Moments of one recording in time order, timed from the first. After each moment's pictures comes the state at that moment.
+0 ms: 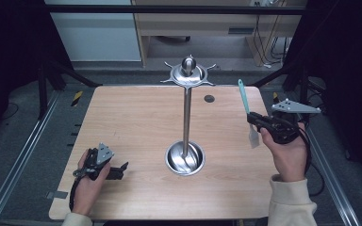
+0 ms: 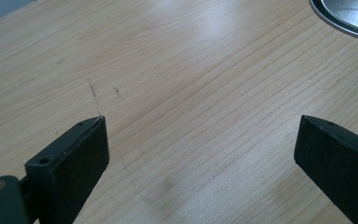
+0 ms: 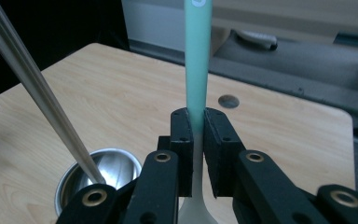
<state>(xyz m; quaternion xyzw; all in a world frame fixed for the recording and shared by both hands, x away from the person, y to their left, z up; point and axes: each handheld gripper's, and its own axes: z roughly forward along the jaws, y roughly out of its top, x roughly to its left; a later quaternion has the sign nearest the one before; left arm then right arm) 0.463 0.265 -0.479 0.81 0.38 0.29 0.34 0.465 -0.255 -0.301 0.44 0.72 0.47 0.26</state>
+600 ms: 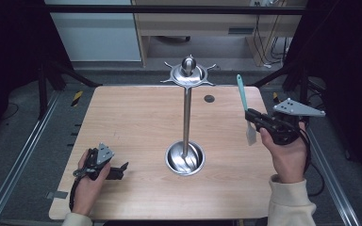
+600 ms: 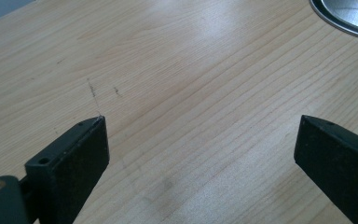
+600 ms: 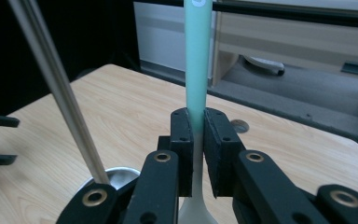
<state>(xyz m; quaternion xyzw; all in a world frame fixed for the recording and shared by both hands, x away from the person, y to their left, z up) 0.463 0.265 -0.479 0.82 0.38 0.29 0.34 0.455 -0.247 -0.291 0.40 0.71 0.51 0.27</state>
